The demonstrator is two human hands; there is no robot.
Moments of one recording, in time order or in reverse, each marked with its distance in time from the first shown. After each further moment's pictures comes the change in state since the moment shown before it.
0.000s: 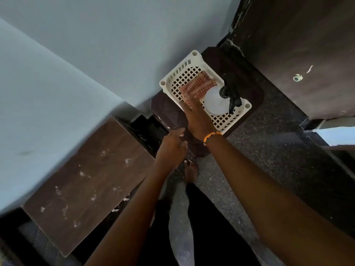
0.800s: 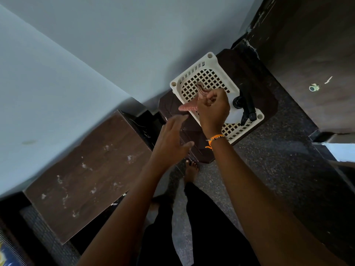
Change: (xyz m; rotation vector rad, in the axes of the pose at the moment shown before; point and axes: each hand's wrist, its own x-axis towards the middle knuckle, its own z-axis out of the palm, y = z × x) left_hand 0.009 0.013 -0.039 0.019 0.122 0.126; right_hand 0.028 -0.026 -0.028 0.658 0.769 0.423
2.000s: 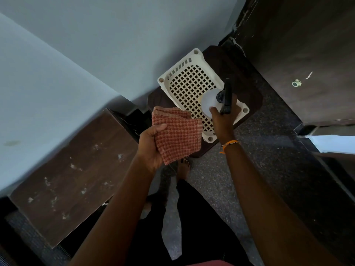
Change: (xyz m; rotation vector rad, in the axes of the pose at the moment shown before) left_hand -0.017 0.024 -0.012 -1.702 -0.178 -0.616; right_hand 0.000 0.030 -0.067 0.030 -0.184 0.226
